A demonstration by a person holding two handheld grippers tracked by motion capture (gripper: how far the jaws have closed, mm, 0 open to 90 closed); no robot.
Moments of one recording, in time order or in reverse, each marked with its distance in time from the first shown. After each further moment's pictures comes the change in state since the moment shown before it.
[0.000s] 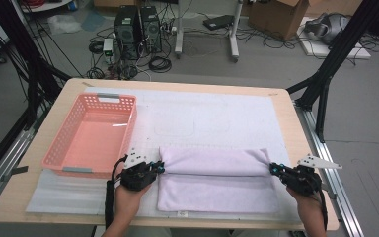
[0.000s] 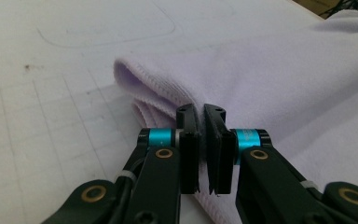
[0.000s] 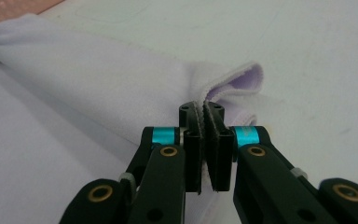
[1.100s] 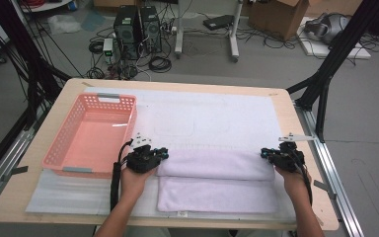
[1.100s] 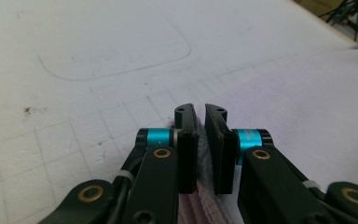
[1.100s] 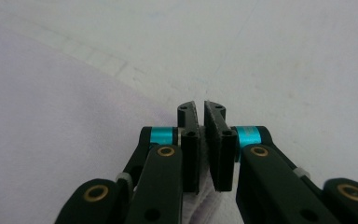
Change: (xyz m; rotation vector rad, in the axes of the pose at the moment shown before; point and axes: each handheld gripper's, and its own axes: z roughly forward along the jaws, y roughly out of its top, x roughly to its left) left arm 0.017 0.033 0.025 -0.009 -0.017 0.002; right arm -0.020 0.043 0.054 0.142 -0.093 -0.002
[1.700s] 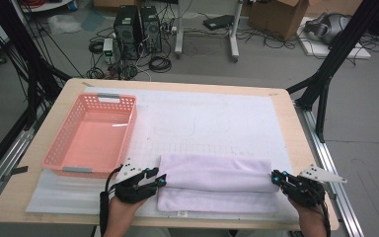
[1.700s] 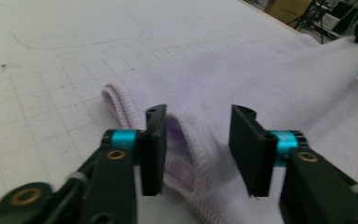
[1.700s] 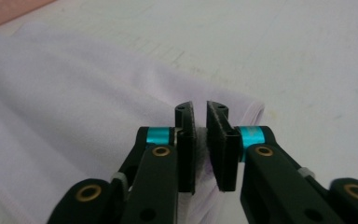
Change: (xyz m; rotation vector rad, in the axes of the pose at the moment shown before) left arm -0.029 -0.041 -0.053 -0.053 -0.055 0.030; right arm 0.037 -0.063 -0.070 -0.155 0.040 -0.036
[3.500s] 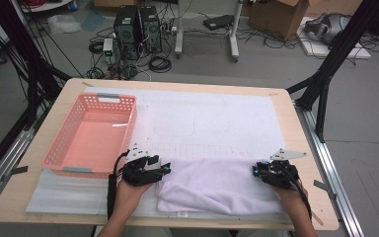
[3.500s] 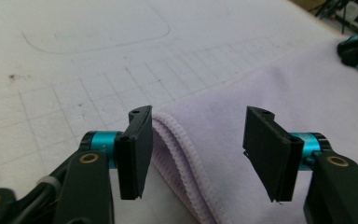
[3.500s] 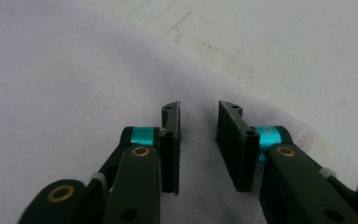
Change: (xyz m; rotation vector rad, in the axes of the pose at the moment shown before) left arm 0.022 0.020 0.047 0.142 0.056 -0.024; right arm -0.013 0.019 0.076 0.192 0.037 -0.090
